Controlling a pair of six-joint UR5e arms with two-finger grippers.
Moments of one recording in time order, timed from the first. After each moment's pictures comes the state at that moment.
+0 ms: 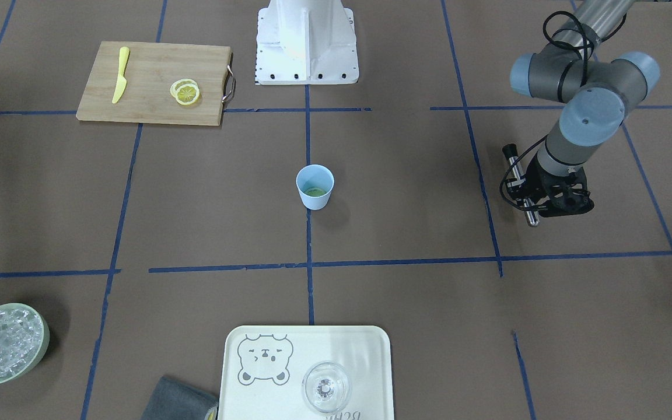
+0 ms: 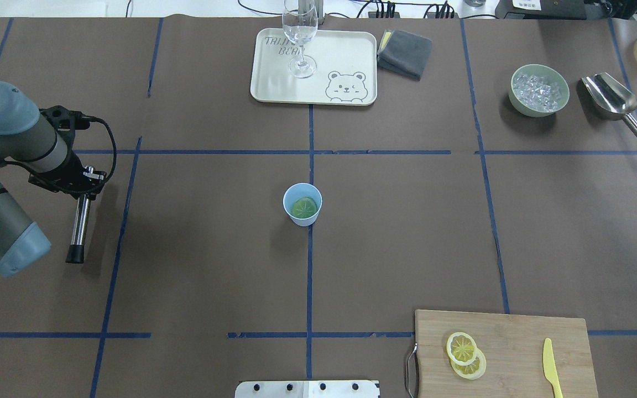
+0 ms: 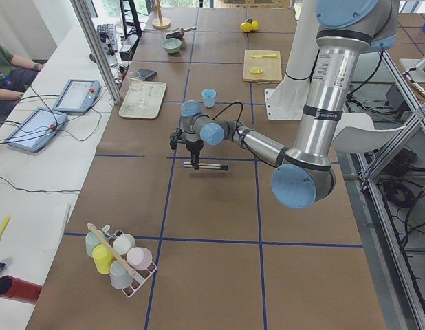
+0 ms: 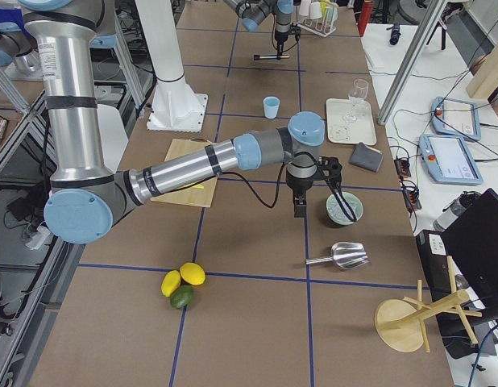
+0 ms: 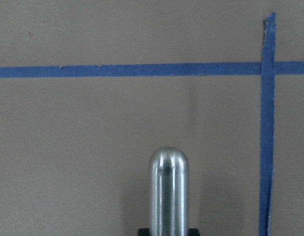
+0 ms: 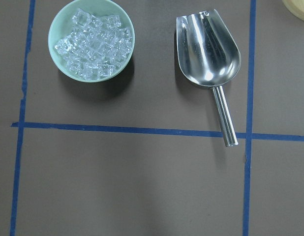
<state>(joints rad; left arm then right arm) -0.83 -1.80 -1.67 -1.71 -2.05 -0.86 1.43 -1.49 1.86 -1.70 2.33 0.23</state>
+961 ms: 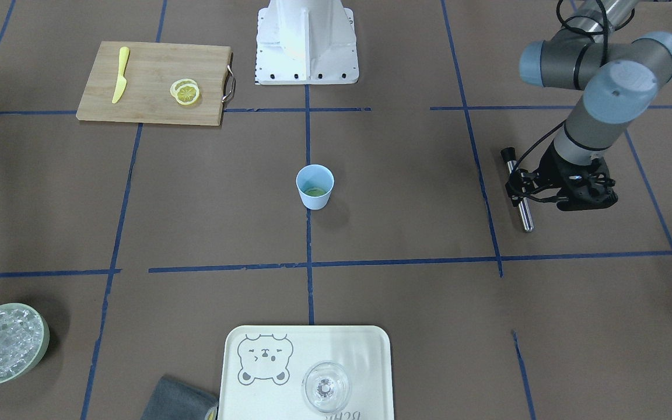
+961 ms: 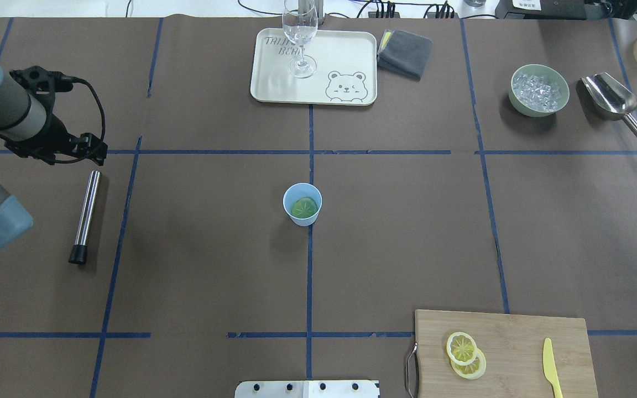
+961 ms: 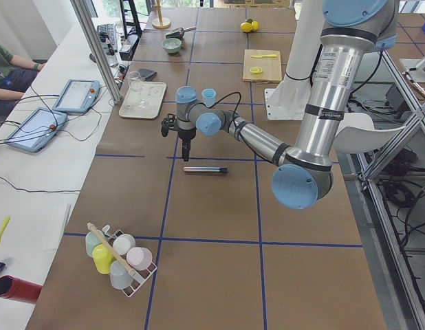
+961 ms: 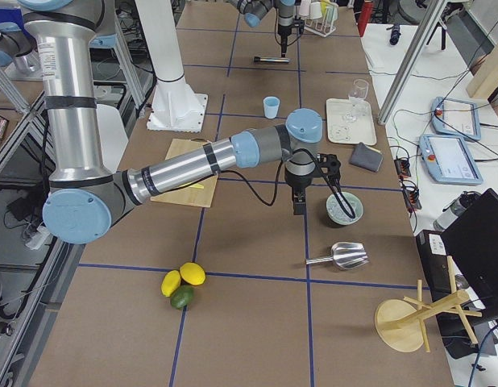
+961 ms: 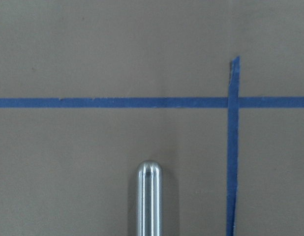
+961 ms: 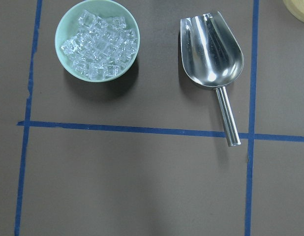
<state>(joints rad) -0.95 -1.81 -1.80 -1.69 -2.05 -0.83 1.43 -1.50 1.88 -1.70 2.33 0.23</state>
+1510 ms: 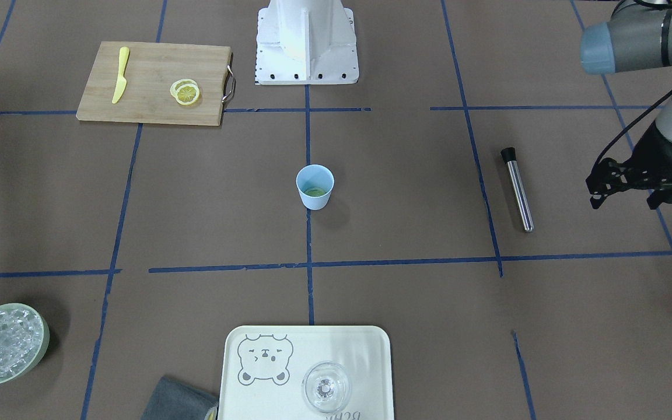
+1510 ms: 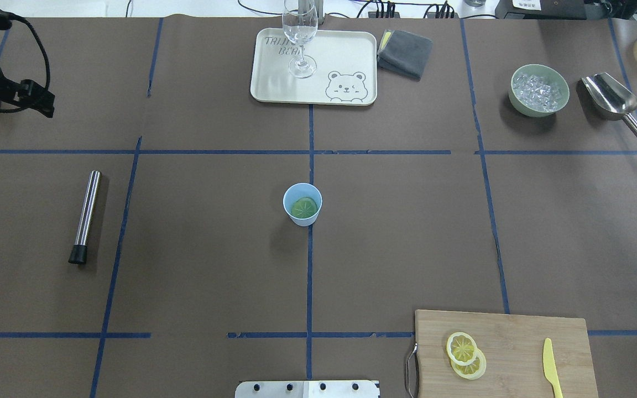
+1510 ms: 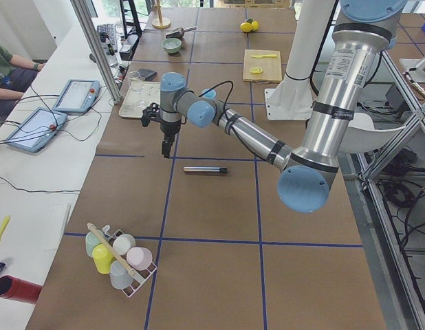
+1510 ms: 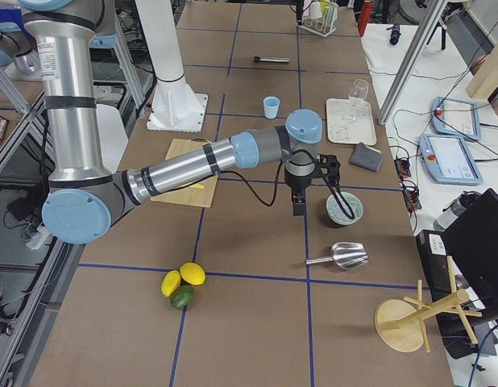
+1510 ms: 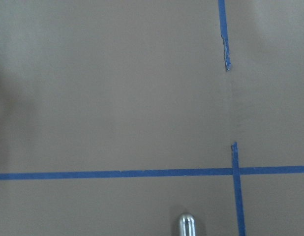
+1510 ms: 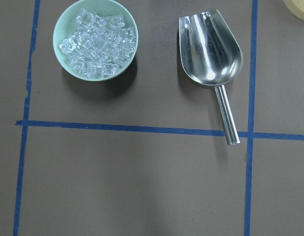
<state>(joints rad) -1.18 -1.82 -1.83 -1.56 -2.09 -0.45 1.43 -1.50 1.88 -1.70 2.33 0.23</state>
